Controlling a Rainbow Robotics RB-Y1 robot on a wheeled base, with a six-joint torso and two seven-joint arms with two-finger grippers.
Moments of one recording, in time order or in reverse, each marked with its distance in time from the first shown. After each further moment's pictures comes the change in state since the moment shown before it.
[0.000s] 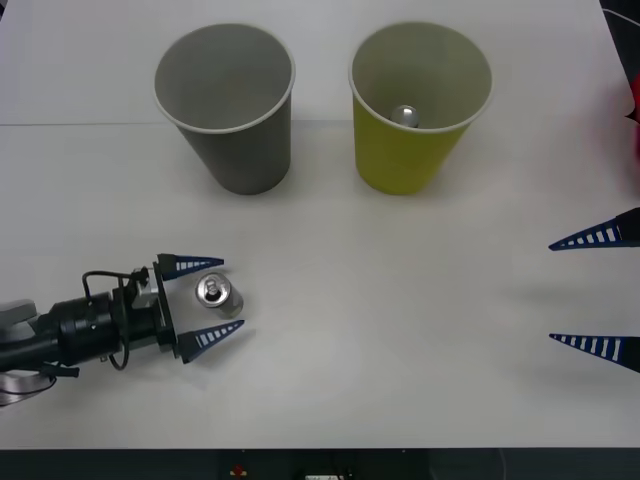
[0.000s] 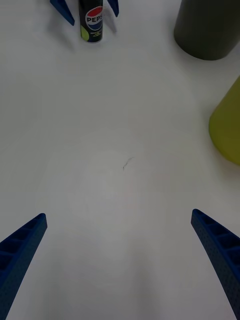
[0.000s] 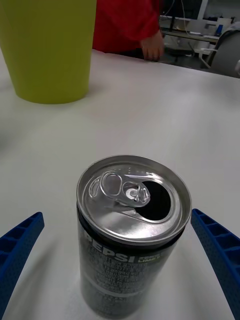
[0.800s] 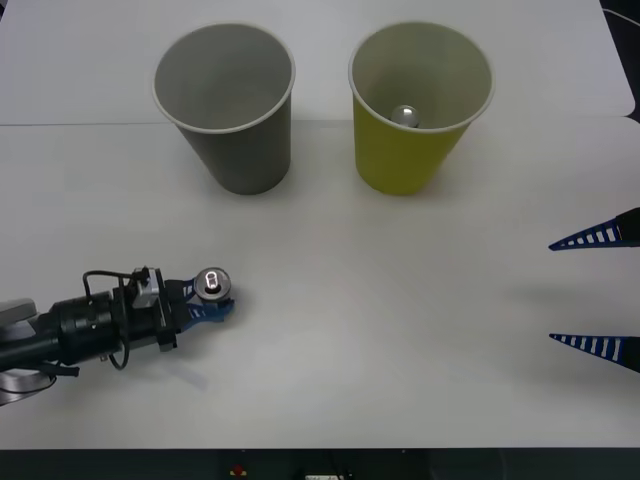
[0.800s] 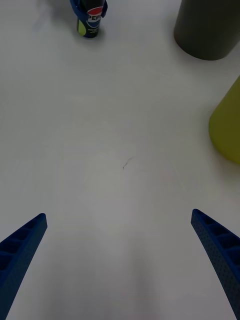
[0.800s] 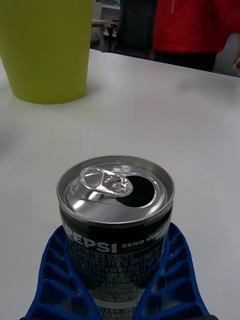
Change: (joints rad) right arm 0.000 0.000 0.000 0.000 0.000 0.000 0.000; left arm -0.002 0.001 0.000 0.000 -0.011 0.000 0.006
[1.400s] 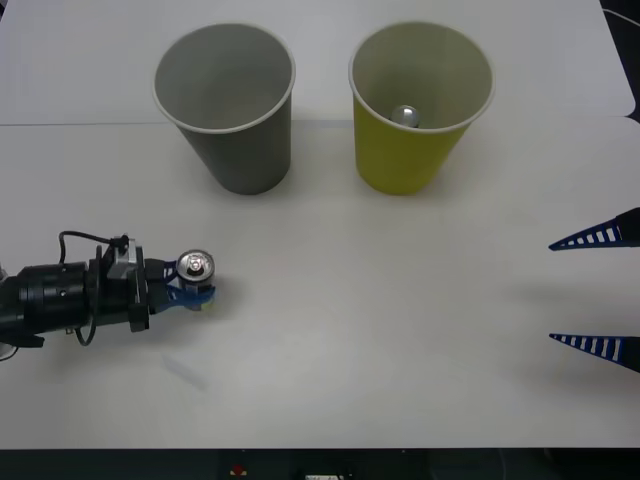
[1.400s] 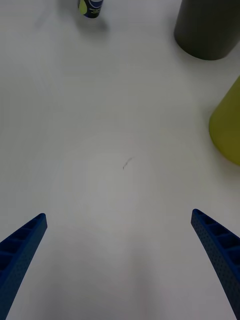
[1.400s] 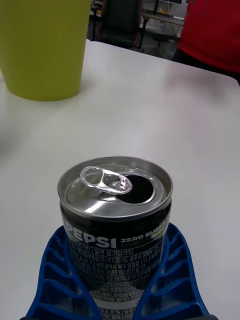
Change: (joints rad) right arm 0.000 0.000 0.000 0.000 0.000 0.000 0.000; left arm 0.029 0.106 0.259 -0.141 -0.385 -0.001 0.360
